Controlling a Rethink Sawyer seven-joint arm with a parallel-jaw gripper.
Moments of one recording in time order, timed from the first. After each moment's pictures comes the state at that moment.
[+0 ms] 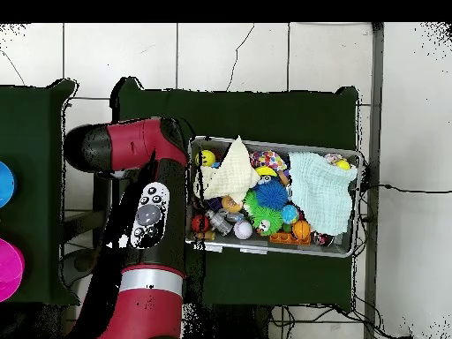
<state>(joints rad) 0.23 -0.31 -0.23 1.03 0.04 0.92 2.36</state>
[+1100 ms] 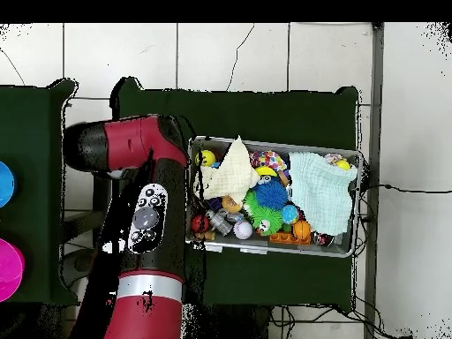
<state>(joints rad) 0.23 -0.35 -0.23 1.03 0.03 0.97 2.36</state>
